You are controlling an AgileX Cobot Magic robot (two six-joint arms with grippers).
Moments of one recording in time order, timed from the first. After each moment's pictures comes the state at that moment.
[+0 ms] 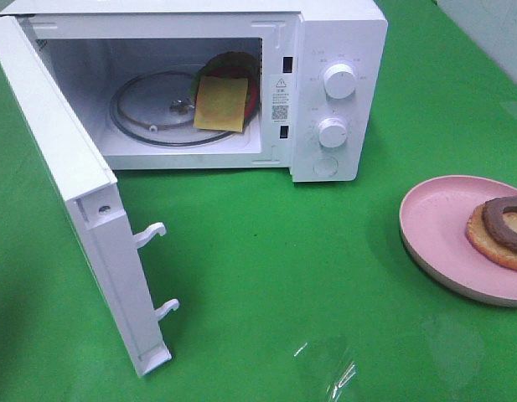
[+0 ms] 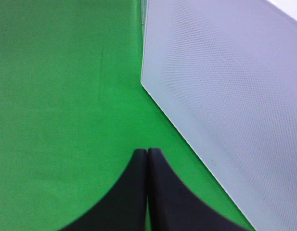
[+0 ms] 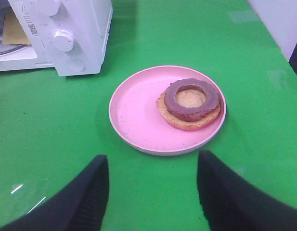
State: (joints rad) left arm -0.03 0.87 -0.53 -0.17 0.38 0.10; right arm 0.03 0.00 -0.50 -0.02 1.02 0.04
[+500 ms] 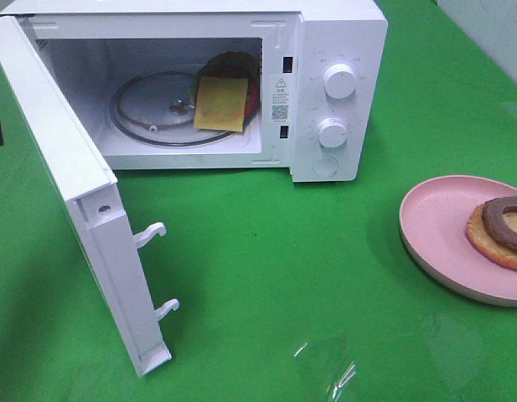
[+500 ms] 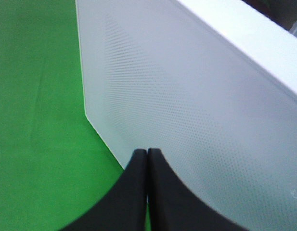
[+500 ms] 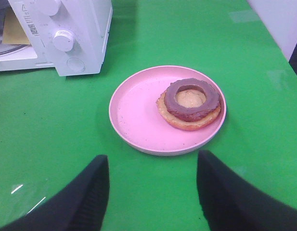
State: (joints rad) left arm -0.23 1.17 -0.53 -0.33 0.00 0.15; right arm 0.03 0.00 -0.50 -0.02 1.02 0.04
